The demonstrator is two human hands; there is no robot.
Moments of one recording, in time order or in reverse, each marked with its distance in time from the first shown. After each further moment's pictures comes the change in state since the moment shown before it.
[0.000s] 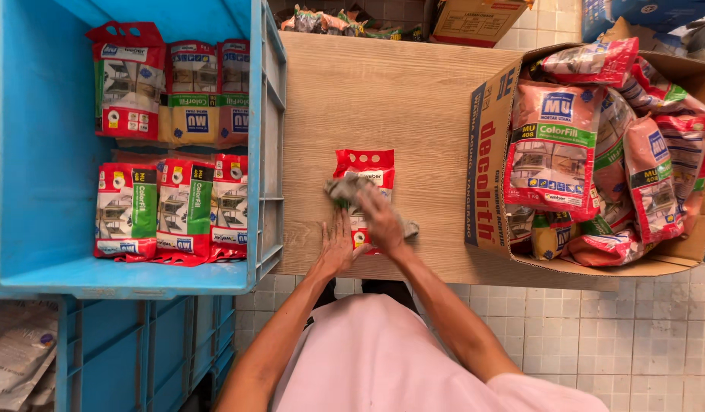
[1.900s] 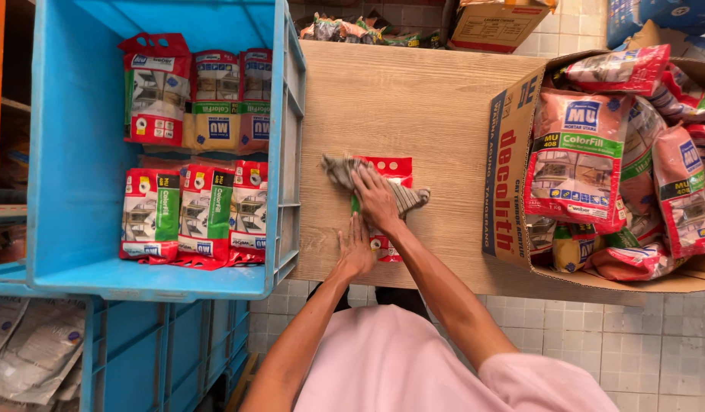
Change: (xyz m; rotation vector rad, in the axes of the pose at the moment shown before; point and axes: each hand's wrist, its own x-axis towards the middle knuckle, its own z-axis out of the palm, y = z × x) left_hand 0.021 -0.008 0.032 0.039 -0.095 -0.134; right_hand 0.069 -0.007 0.037 -0.318 -0.052 -0.052
